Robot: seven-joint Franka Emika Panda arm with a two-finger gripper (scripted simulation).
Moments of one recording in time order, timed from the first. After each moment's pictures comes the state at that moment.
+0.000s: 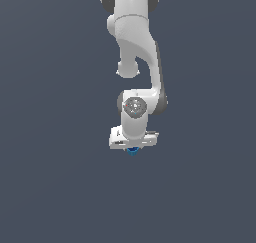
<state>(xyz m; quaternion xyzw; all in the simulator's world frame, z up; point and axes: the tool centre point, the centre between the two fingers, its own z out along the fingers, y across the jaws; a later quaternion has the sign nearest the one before) 0.047 0.021 0.040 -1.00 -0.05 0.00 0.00</state>
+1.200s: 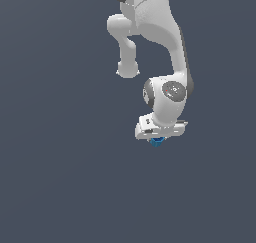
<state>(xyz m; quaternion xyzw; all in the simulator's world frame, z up) 0.019 0.131 0.078 -1.00 -0.05 0.00 0.00</state>
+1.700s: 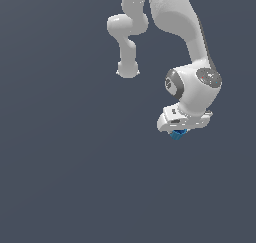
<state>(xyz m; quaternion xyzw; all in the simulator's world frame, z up) 0.000 0.221 0.110 -1.00 -0.05 0.00 0.00</state>
